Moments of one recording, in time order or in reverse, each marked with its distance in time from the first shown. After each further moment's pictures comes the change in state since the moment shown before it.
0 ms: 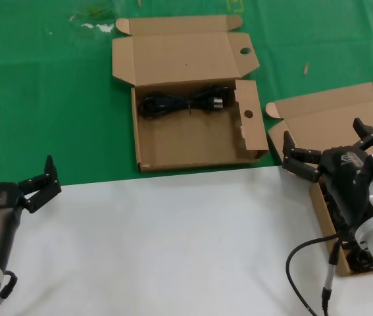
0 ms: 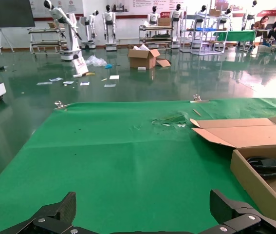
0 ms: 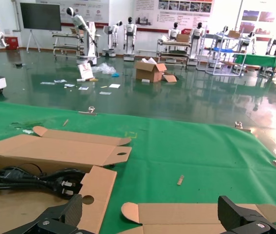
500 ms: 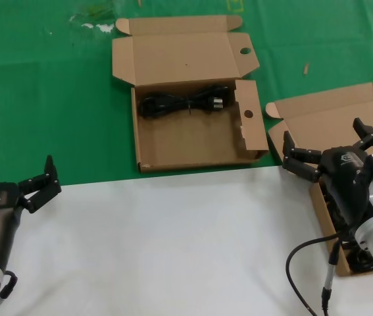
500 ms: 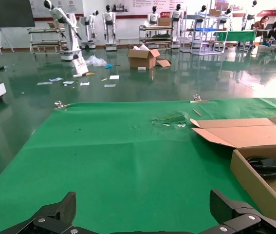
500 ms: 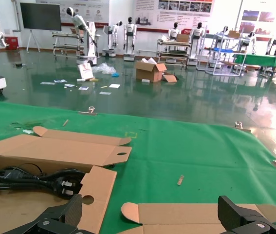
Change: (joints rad) left arm 0.000 0.000 0.000 0.000 0.000 0.000 0.000; right arm 0.000 0.000 0.000 0.000 0.000 0.000 0.000
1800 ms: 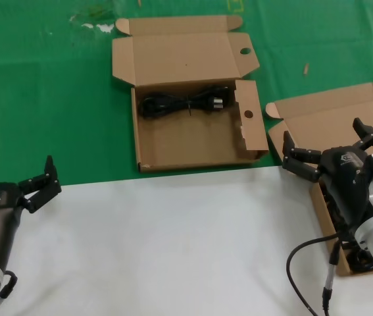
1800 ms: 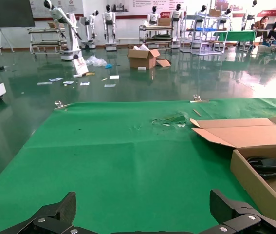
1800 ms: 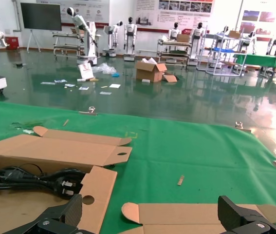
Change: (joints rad) left arm 0.000 0.000 0.000 0.000 0.000 0.000 0.000; right arm 0.003 0.000 -0.001 -0.001 -0.002 -0.003 0.000
